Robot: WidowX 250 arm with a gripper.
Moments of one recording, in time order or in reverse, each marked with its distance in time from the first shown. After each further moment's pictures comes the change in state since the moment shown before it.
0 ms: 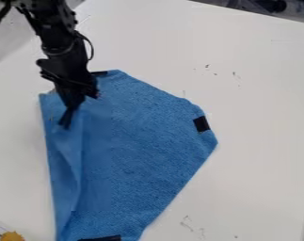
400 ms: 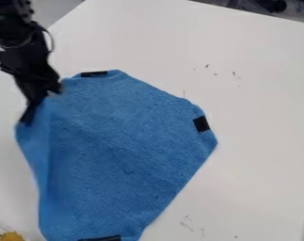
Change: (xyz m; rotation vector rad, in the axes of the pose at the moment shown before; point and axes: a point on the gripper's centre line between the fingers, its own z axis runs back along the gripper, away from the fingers) arm -0.027 0.029 0.025 0.063 -0.013 0.029
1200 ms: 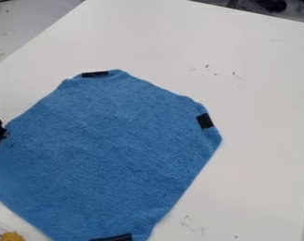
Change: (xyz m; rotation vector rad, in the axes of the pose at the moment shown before) arm -0.088 0.060 -0.028 -0.006 0.026 0.101
